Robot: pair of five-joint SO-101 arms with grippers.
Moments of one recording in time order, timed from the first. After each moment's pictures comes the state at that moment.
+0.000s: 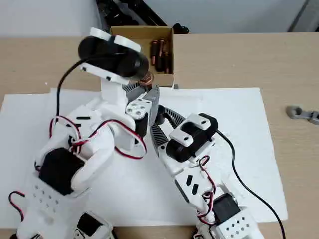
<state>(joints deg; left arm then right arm) 28.7 -40.6 7.8 71.1 13.8 -34.9 -83.4 80.6 12.3 -1.5</state>
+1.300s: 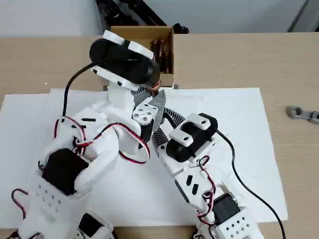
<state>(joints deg) 30.7 -39.3 7.8 71.9 10.9 -34.9 -83.4 80.6 12.3 -1.5</state>
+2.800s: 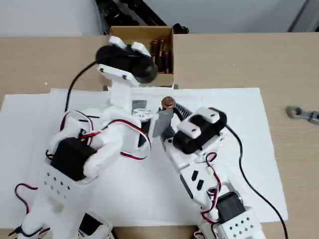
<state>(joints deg) 26.5 -36.5 9.4 80.7 15.4 -30.3 -81.6 74.7 17.6 -1.5</state>
